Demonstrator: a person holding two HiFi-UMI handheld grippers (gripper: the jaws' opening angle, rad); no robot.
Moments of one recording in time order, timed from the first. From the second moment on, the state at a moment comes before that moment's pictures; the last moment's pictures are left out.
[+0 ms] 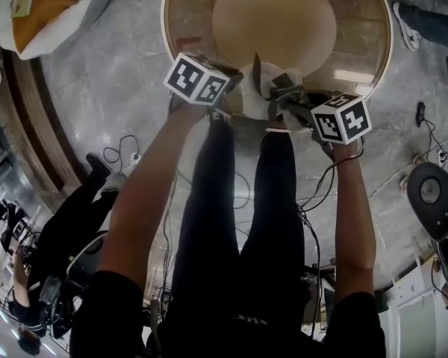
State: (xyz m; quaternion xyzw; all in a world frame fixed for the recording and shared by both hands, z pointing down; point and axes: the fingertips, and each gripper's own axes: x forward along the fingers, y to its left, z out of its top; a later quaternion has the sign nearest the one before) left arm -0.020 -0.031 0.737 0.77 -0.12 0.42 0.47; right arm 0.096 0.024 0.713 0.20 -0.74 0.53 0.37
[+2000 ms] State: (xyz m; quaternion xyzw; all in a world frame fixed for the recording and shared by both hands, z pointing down) left arm -0.020 -0.026 0.733 0.77 -0.11 0.44 0.45; right arm 0.100 0.020 0.710 0.18 -0.75 0.52 0.37
